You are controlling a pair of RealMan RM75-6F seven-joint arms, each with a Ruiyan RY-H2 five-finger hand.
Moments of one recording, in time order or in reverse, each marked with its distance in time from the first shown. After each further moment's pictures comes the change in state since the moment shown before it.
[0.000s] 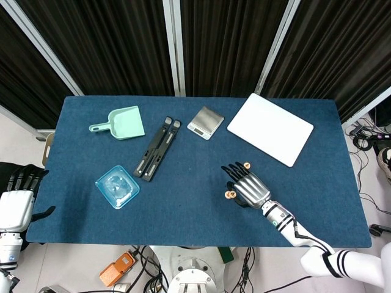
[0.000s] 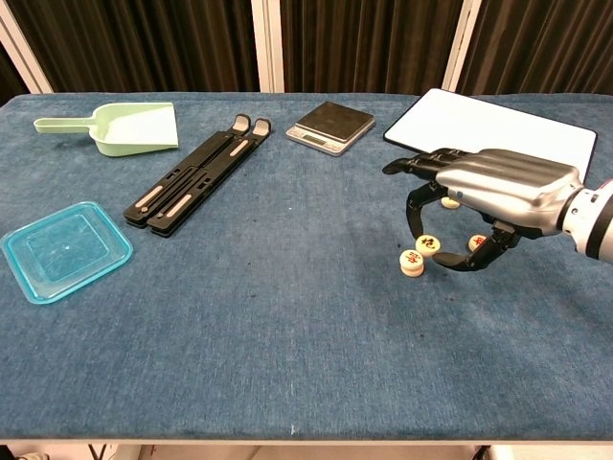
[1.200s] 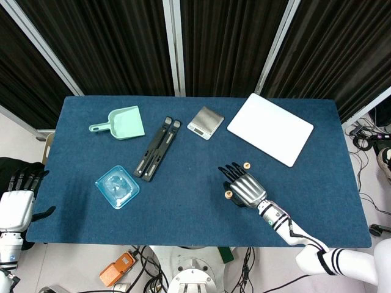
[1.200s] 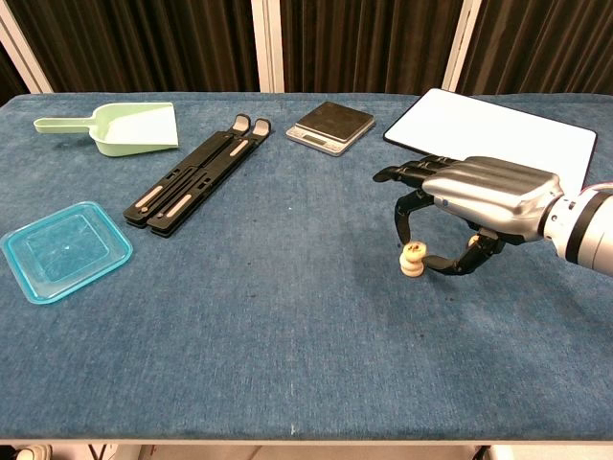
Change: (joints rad) left arm -0.001 -0.012 0.000 0.021 0.000 -0.005 -0.012; right arm 0.016 -0.037 0.001 0.028 0.012 -0.019 -0.019
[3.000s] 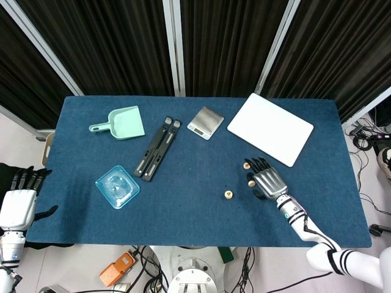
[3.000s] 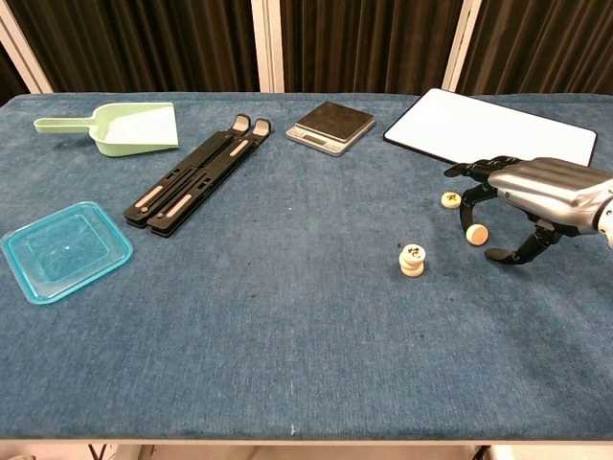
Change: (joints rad) left arm -0.011 -0.010 -0.001 0.010 0.004 -0.009 -0.005; right arm -0.065 0.008 0.010 0.146 0.076 -0.001 0.063
